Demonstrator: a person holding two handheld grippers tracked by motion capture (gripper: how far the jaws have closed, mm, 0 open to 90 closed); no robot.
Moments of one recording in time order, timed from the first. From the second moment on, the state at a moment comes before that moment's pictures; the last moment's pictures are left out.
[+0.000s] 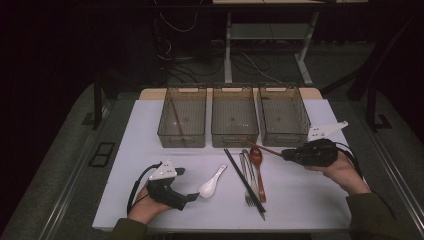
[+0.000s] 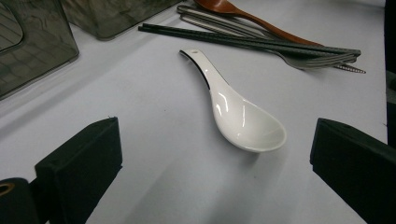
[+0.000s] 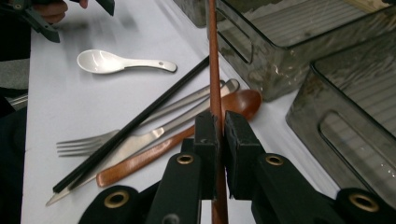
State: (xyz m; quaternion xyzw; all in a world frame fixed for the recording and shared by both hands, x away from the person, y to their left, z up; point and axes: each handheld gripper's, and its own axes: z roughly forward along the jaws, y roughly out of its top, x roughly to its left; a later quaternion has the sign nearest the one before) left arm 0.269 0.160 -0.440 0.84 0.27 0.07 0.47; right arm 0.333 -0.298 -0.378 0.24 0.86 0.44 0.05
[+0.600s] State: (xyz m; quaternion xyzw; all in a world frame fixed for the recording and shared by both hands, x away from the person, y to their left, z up) left arm 0.269 0.160 -0.440 0.84 0.26 0.07 0.47; right arm 0.355 -0.258 -0.370 0.25 0.86 0.45 0.07
